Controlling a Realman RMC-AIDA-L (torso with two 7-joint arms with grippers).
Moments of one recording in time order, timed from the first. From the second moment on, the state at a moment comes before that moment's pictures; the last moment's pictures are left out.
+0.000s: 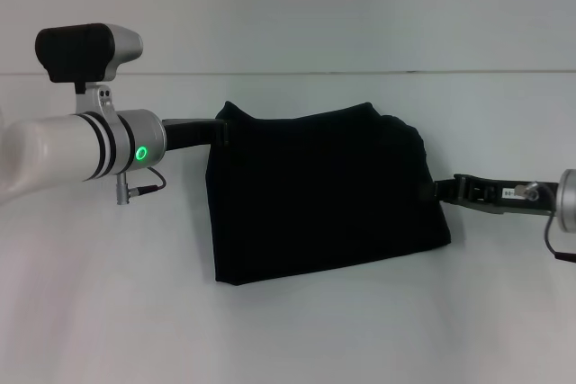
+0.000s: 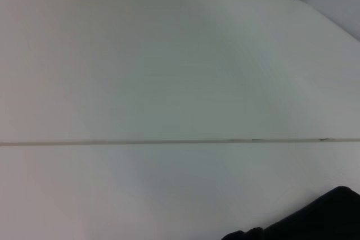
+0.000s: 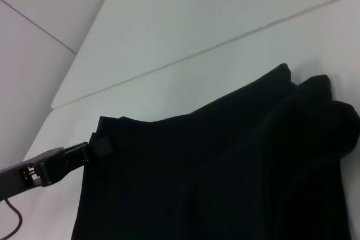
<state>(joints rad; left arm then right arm) -0.83 -2.14 0.80 0.43 2.09 0.65 -1.97 0.69 1.98 -0.84 -0.34 -1.93 -1.10 2.08</state>
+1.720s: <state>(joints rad) -0.83 -2.13 0.80 0.42 2.10 0.65 -1.97 0.83 2.05 -0.91 -0.39 -2.02 -0.93 2.05</state>
